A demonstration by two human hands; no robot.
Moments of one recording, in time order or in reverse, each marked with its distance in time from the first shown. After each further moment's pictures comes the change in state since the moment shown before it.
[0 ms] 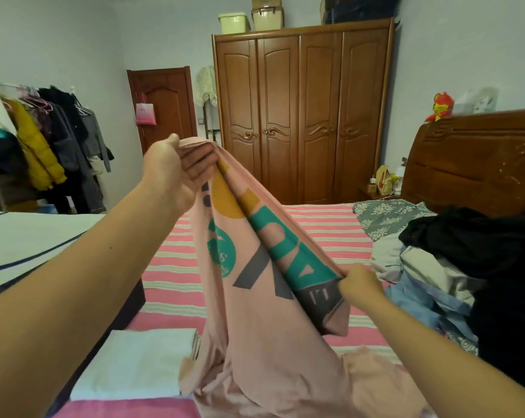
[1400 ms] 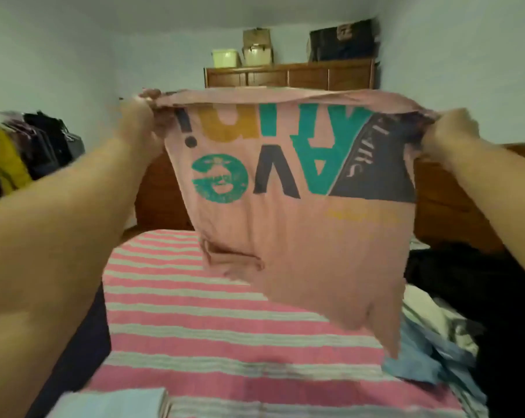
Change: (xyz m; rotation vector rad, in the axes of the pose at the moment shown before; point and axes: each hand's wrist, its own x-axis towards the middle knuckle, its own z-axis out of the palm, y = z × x) left_hand 0.162 0.060 0.036 0.020 -0.110 0.314; right_hand 0.170 -0.050 -0.302 0.100 0.607 -0.053
